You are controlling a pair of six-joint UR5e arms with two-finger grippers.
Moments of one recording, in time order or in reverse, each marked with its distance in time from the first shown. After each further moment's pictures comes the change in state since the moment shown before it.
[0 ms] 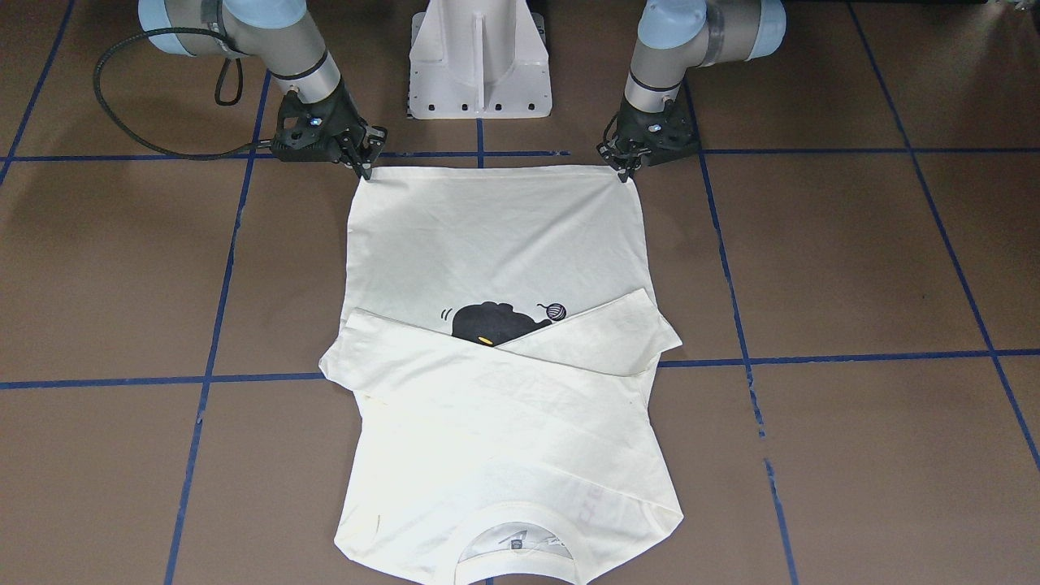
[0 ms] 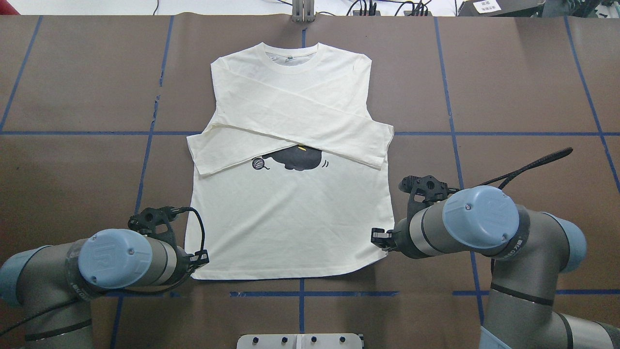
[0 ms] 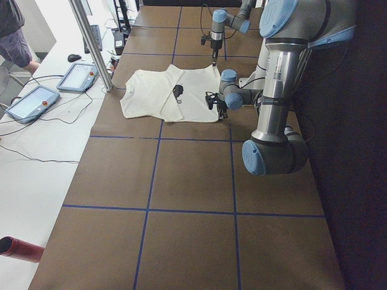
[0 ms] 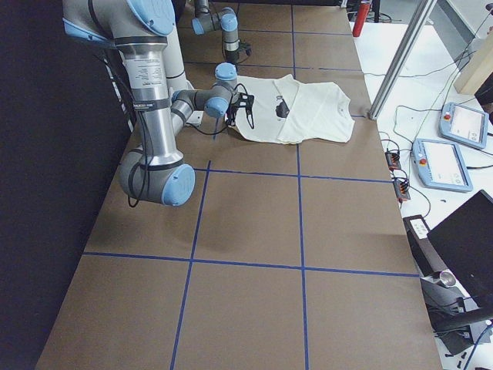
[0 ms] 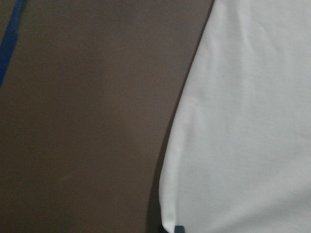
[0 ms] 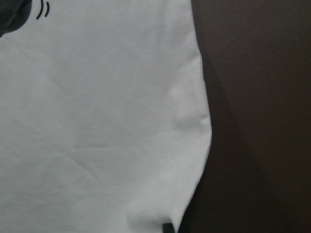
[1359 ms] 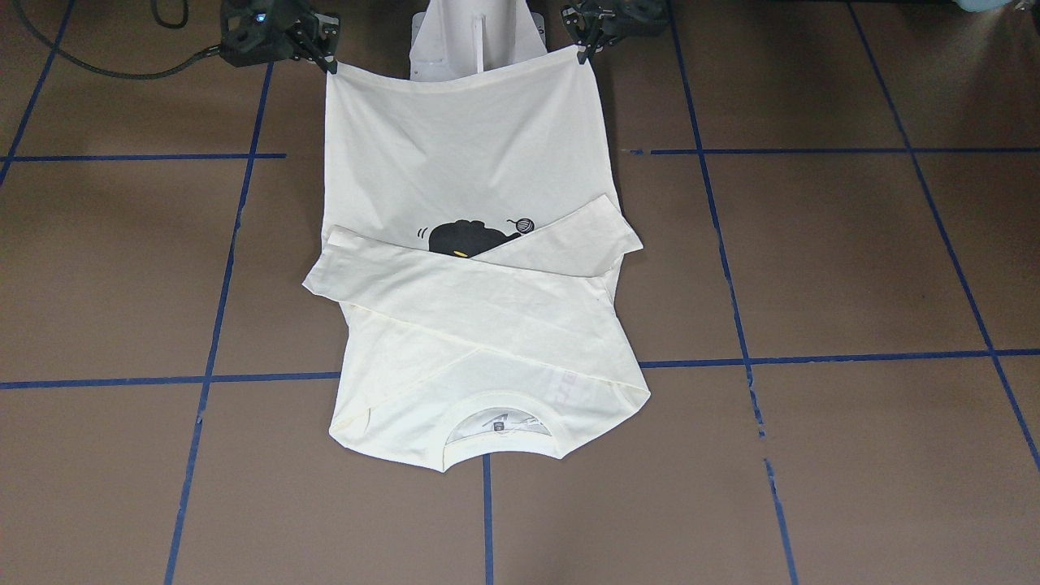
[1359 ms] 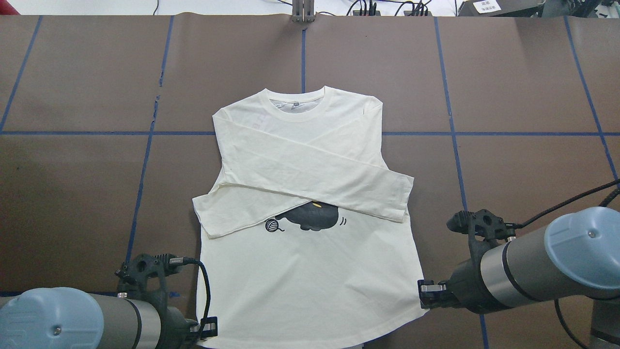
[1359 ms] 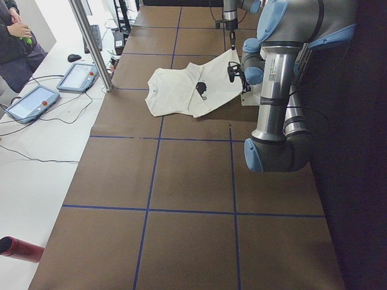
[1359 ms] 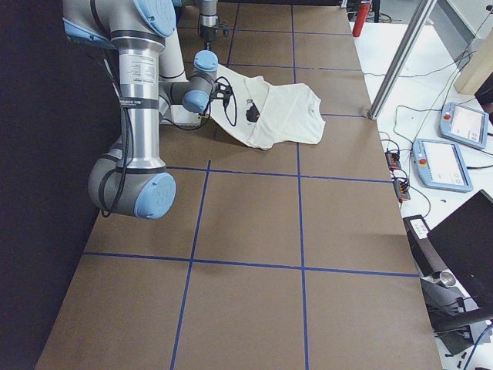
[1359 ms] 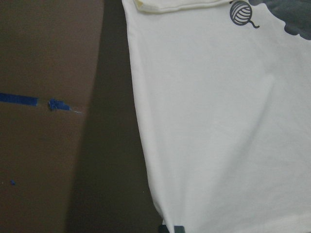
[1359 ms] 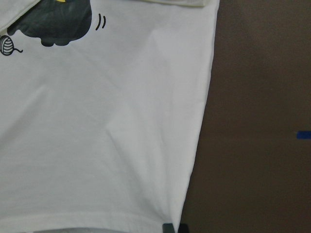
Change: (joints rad) left arm 0.172 -0.013 -0.323 0.149 -0.014 0.006; right arm -0.045 -0.223 0.288 0.009 0.148 -0.010
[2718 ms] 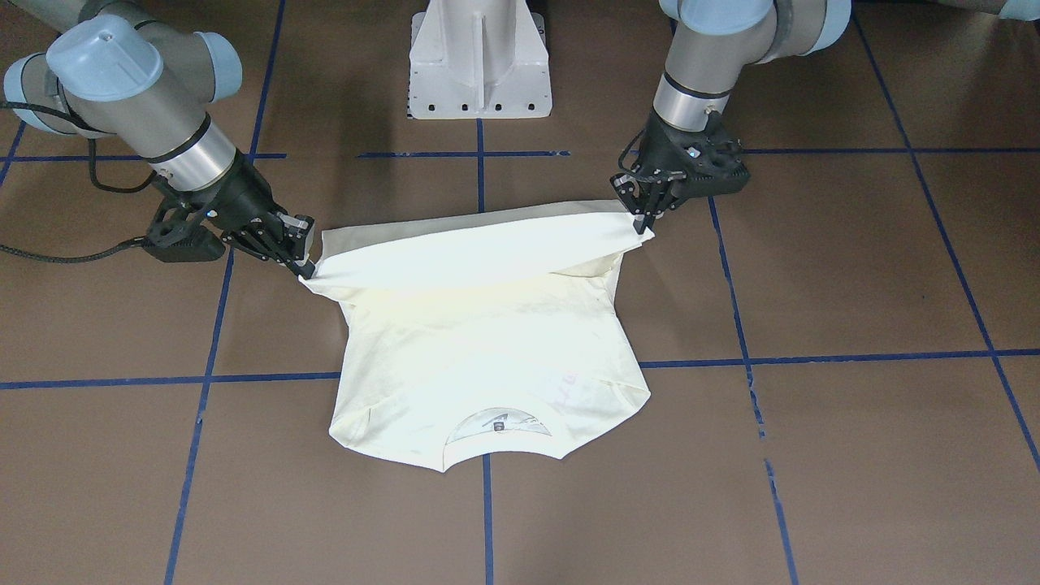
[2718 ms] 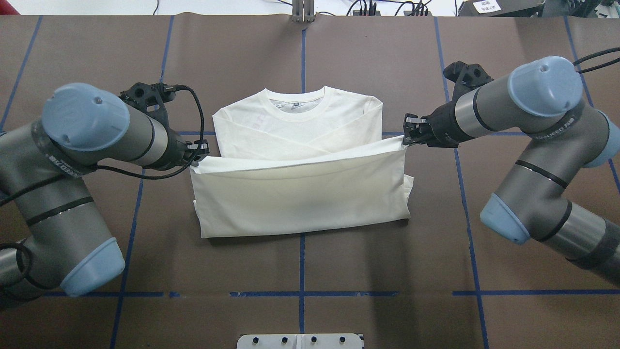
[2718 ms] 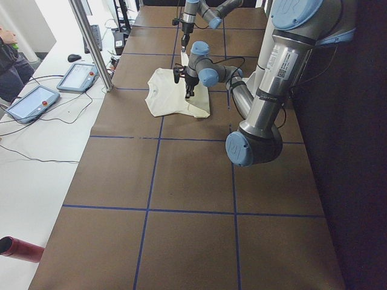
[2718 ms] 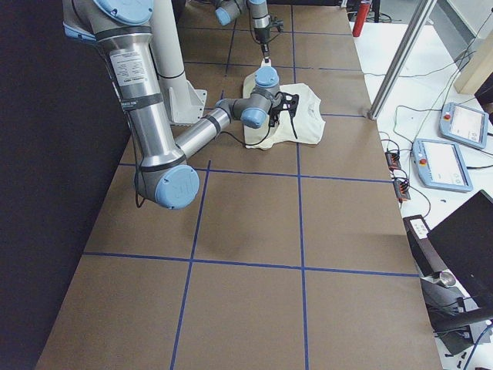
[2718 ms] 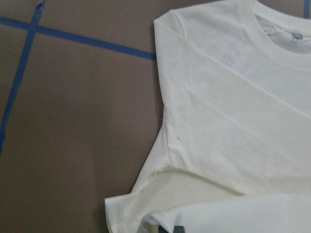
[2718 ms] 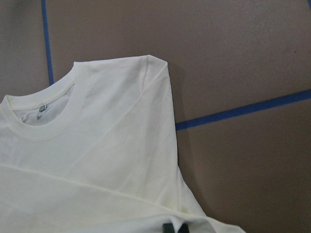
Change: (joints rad) left arm -0.555 -0.211 0.421 -0.099 -0.109 0.319; right arm 0.443 0.351 -0.562 0.242 0.027 -0.080
